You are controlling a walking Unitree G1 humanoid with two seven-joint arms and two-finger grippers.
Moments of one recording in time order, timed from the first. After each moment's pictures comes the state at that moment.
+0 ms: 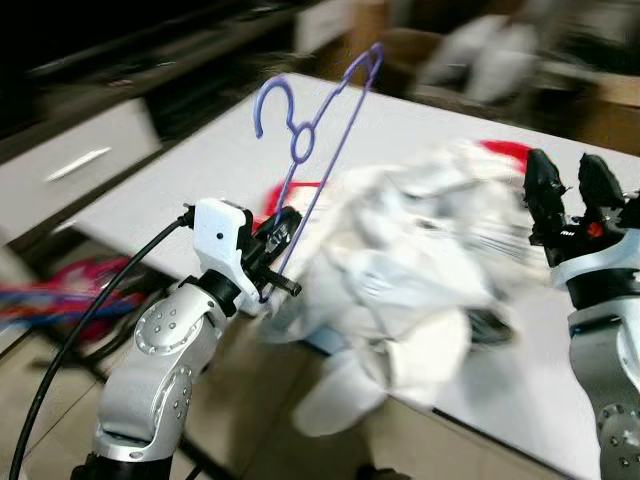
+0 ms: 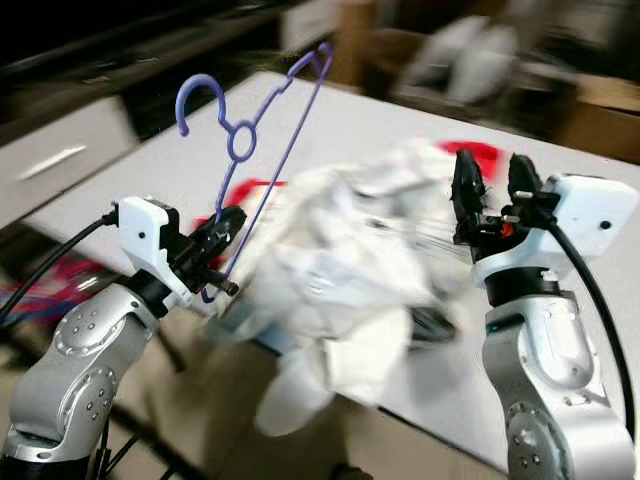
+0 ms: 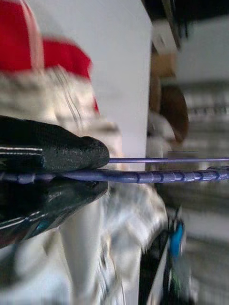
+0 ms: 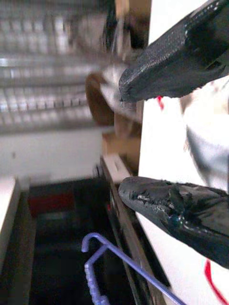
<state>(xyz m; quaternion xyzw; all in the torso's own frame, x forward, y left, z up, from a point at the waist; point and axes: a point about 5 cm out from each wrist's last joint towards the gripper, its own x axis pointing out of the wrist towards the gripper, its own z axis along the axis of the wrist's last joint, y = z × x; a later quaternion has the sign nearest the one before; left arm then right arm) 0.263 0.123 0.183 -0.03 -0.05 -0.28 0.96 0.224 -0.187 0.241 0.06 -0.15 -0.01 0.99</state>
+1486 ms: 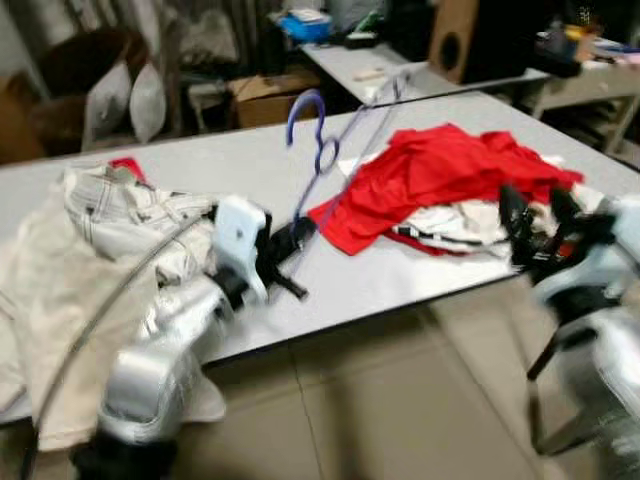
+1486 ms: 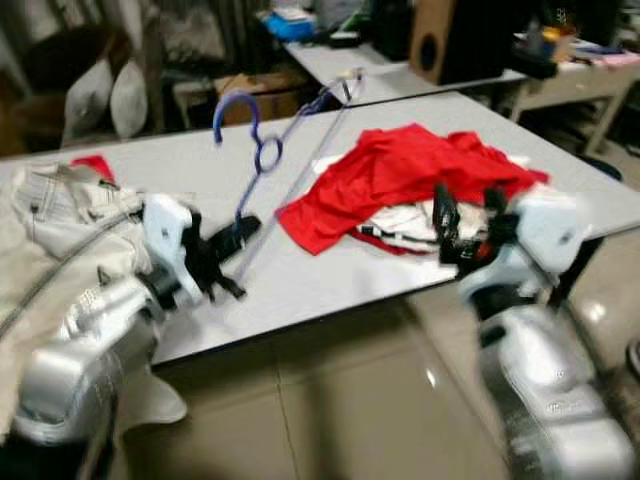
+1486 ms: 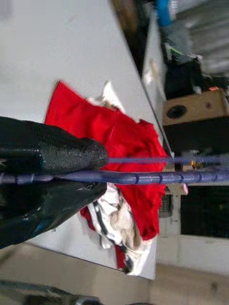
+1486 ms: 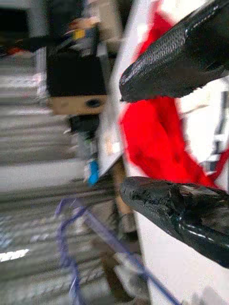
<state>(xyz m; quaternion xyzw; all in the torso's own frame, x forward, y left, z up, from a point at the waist) 0.277 0.122 0.184 0.03 -0.02 -0.33 0.94 0.225 -0.187 0.234 0.02 -0.11 0.04 0.99</state>
